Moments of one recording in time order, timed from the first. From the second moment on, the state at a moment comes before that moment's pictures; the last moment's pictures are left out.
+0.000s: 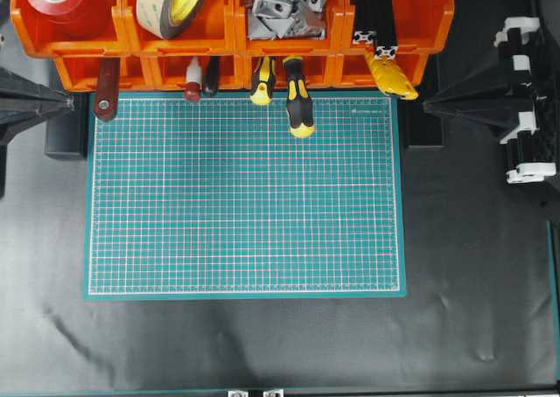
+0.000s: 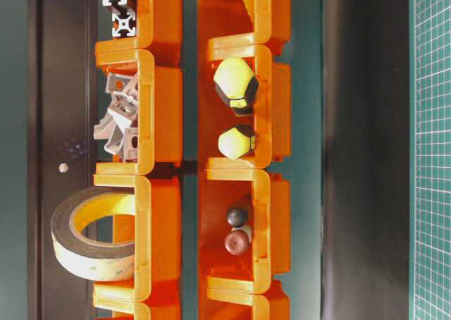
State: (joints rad) left arm 0.00 -0.97 1.17 0.00 -0.29 0.00; right arm 0.00 -0.97 1.17 0.00 -0.10 0.00
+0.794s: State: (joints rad) left arm -0.02 -0.92 0.96 0.03 0.07 -0.04; right arm -0.03 -0.99 0.94 0.00 0.34 0.07
